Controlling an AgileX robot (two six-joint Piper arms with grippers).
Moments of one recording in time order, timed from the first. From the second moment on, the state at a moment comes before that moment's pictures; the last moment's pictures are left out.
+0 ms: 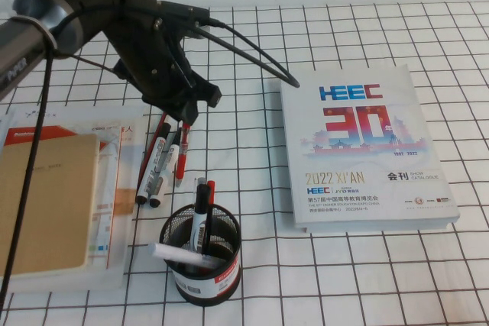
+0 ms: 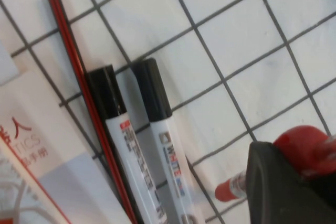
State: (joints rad) right arm 0.12 -0.02 0.03 0.14 0.38 0.03; left arm -0.40 2.04 -1.85 -0.12 1.21 0.22
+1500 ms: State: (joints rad) right arm 0.12 -0.02 0.03 0.14 0.38 0.03; left arm -0.38 1.94 -1.71 -0.10 0.99 0.27
